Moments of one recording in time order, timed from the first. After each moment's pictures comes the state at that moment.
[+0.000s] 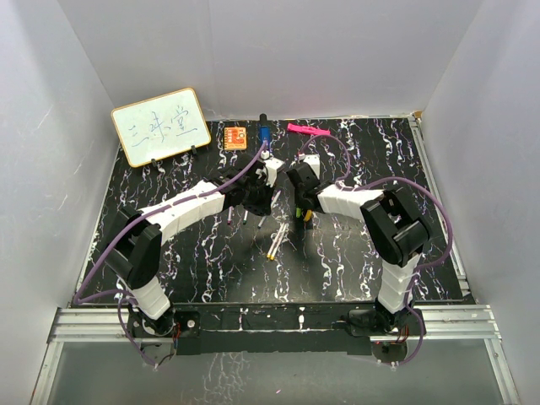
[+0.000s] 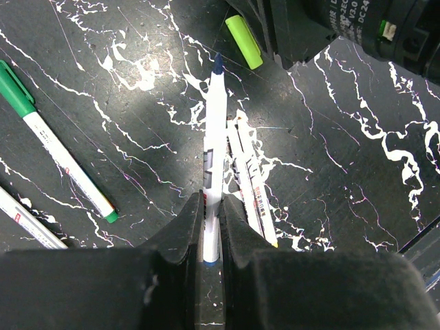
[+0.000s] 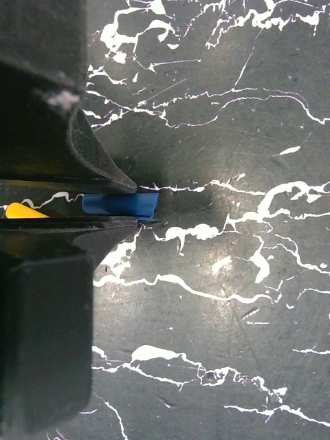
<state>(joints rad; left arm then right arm) -0.69 1.70 1.24 -0.47 0.17 -0.13 0.58 1.89 1.11 -0.18 0.37 0.45</state>
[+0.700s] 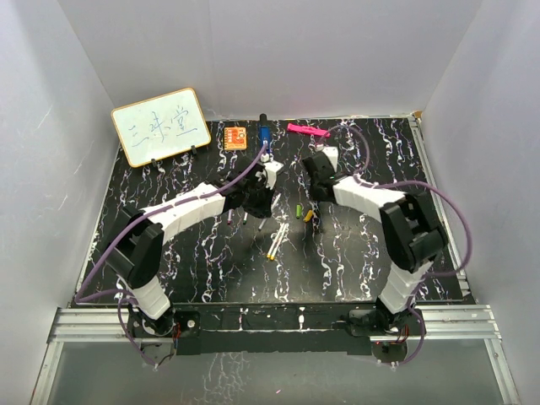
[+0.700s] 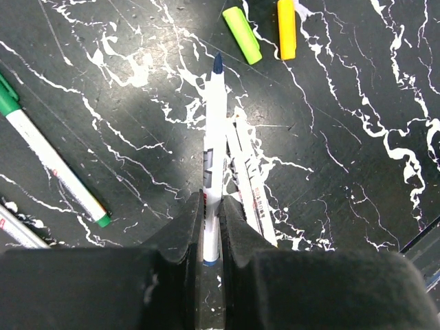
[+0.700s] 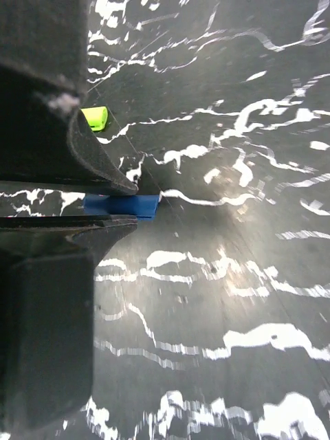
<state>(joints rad) -0.69 1.70 1.21 -0.43 0.18 -0.14 0.49 1.81 1.15 -0.32 0.37 0.45</state>
